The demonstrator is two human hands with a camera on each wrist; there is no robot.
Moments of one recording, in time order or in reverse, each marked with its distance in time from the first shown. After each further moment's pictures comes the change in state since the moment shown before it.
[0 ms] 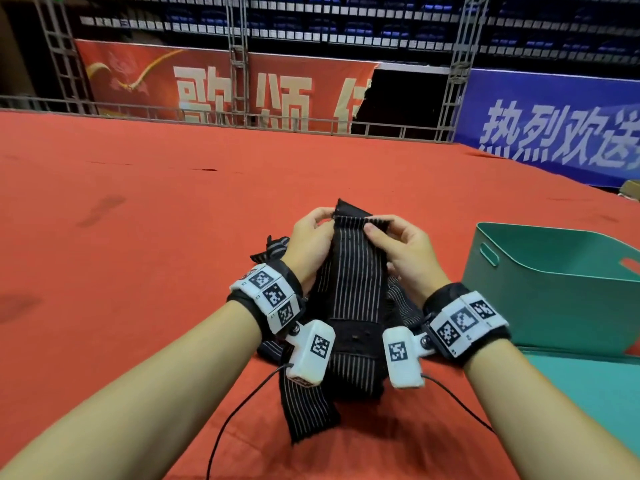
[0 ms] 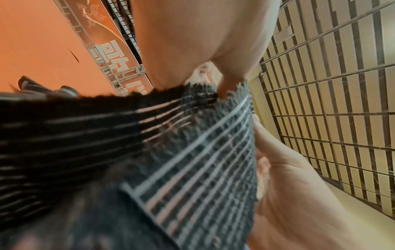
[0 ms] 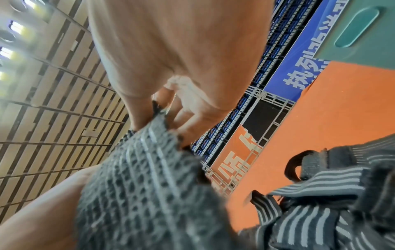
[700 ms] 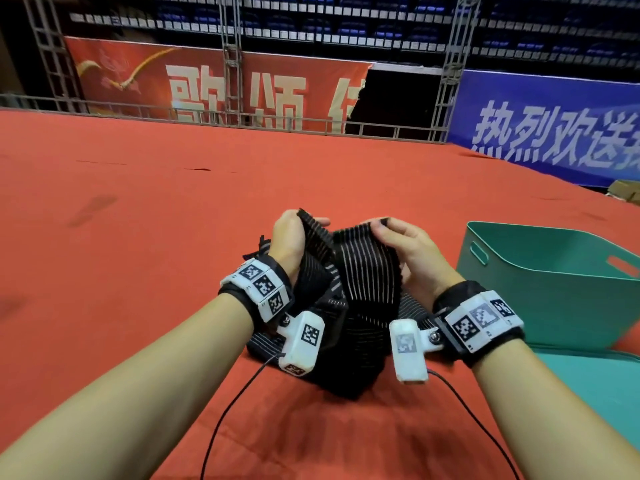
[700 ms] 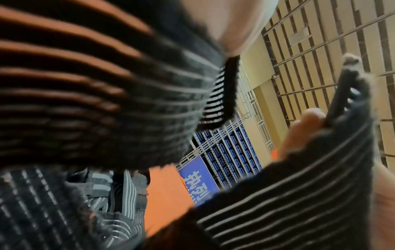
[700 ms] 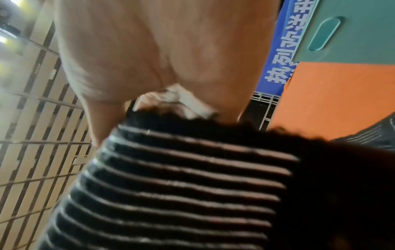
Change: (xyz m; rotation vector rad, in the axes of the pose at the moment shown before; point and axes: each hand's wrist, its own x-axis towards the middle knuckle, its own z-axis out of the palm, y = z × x) left_hand 0.015 -0.001 -0.005 -0.190 0.206 -0.168; right_hand -0.013 -0.025 -0.018 0.166 -0.203 0.161
